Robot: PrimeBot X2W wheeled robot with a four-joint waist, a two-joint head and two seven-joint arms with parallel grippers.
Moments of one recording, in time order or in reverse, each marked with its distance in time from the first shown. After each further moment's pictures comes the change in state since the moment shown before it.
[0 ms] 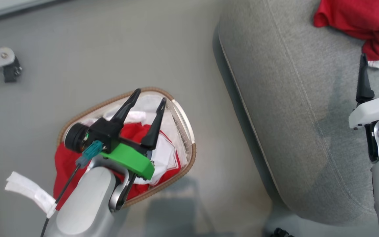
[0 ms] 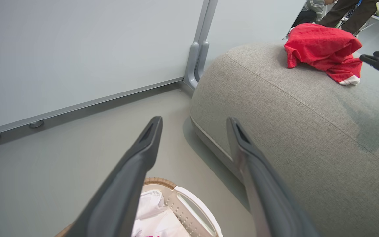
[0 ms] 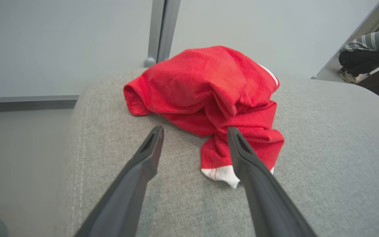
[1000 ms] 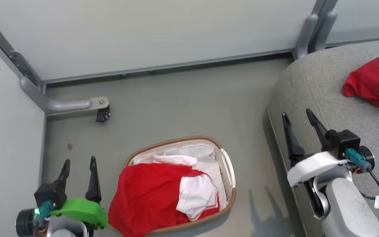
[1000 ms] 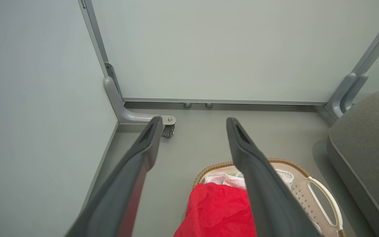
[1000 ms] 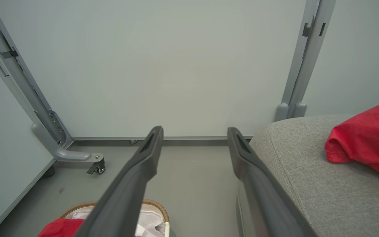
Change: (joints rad) left arm 0.335 -0.127 0.540 0.099 0.212 0.005 0.000; right arm 0.262 0.111 0.305 -0.121 0.200 0.000 0.000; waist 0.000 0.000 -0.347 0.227
